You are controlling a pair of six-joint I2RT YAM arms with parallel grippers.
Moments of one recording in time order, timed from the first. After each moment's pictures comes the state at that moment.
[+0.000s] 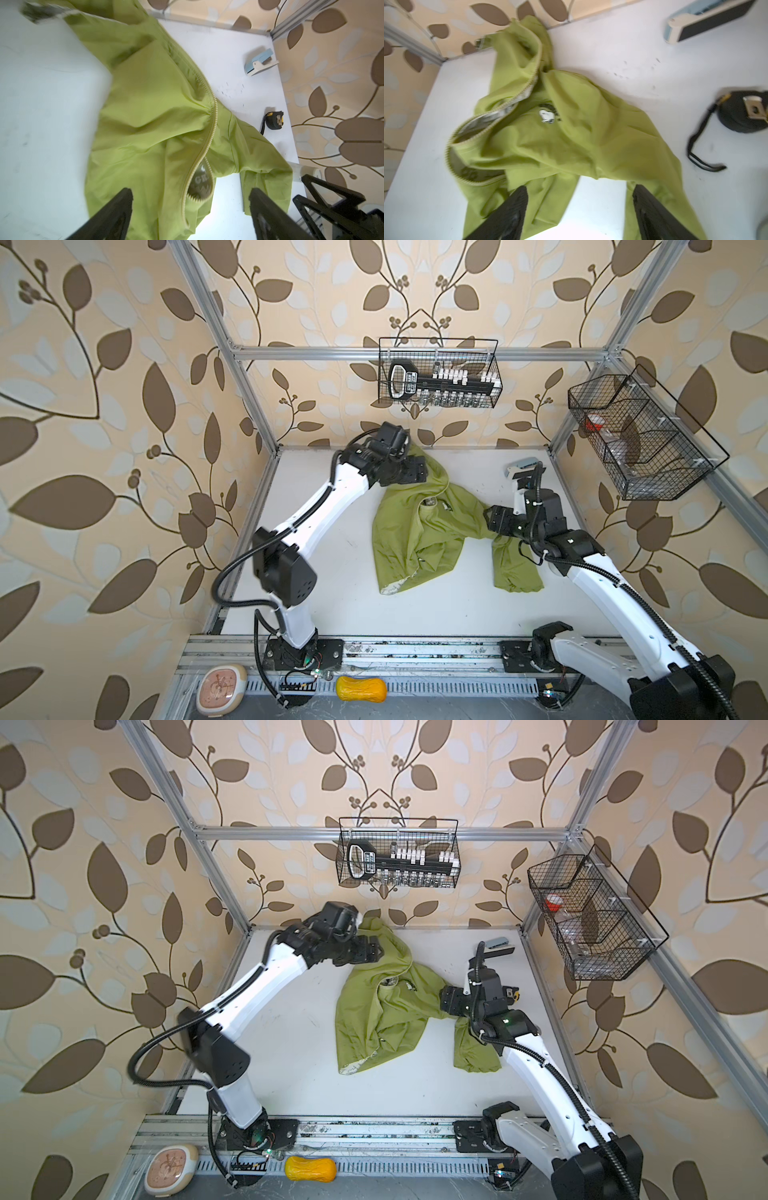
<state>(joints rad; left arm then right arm) -0.54 1.67 1.78 -0.87 0.09 -0.55 0.34 1.01 0.90 -0.54 0.04 0.39</state>
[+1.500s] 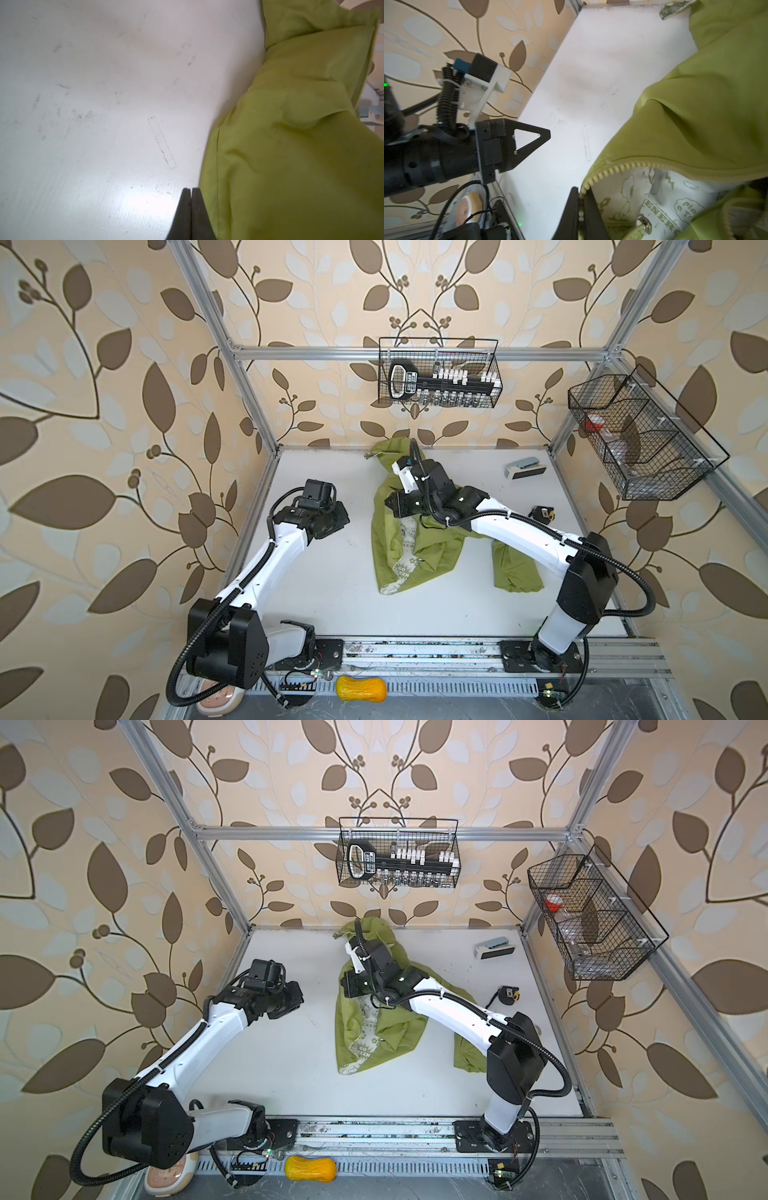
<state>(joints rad) -0.16 1.24 0.98 -0.68 0.08 -0.65 0.78 1.73 1.52 -0.38 -0.18 0.52</state>
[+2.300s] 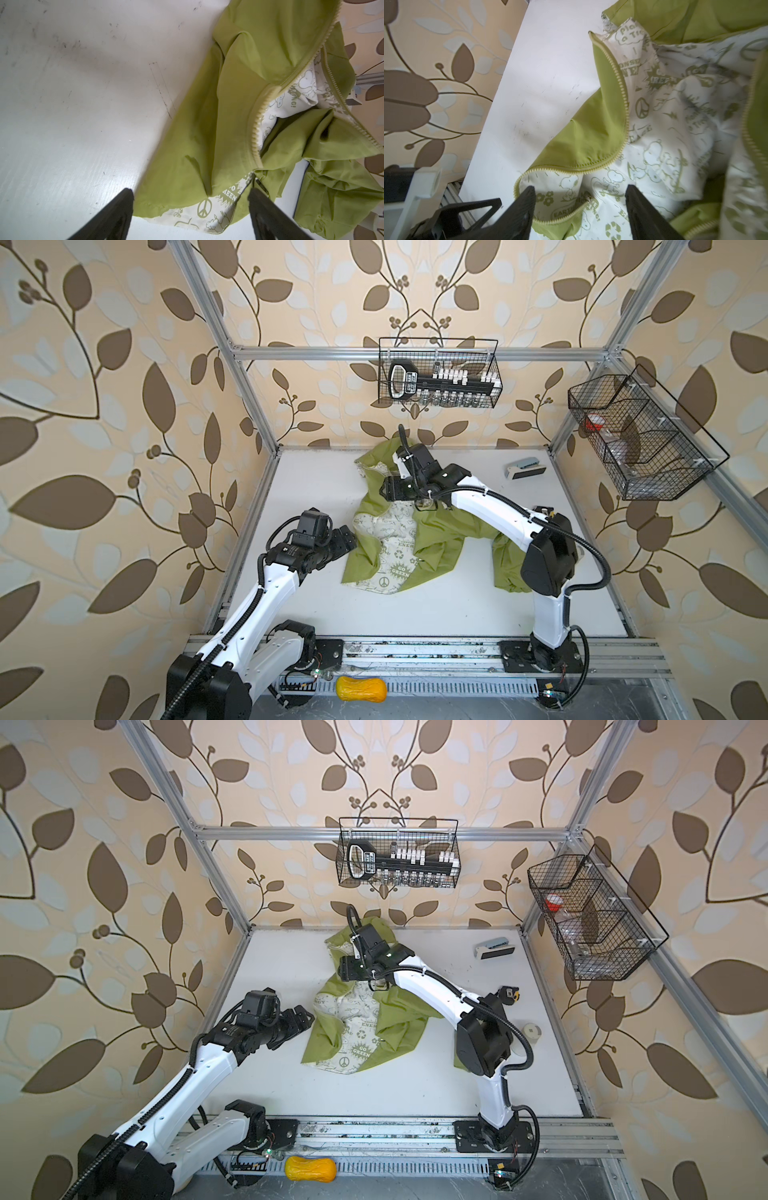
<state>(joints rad) -0.23 0.97 0.70 -0.63 0.14 -0.75 0.71 1.93 1.79 -0.64 -0.07 0.50</state>
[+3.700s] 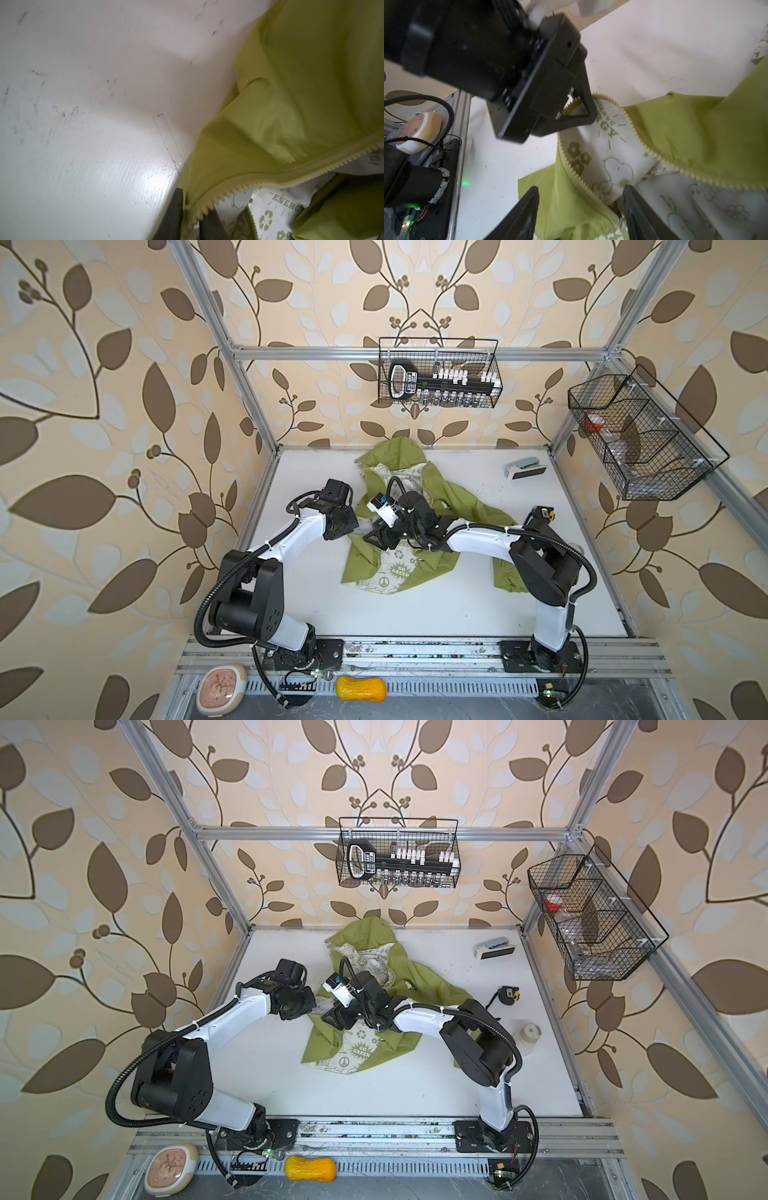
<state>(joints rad) -0.22 1.49 1.00 -0.64 0.00 -0.65 0.81 1.95 1.27 0.12 -0.39 0.06</state>
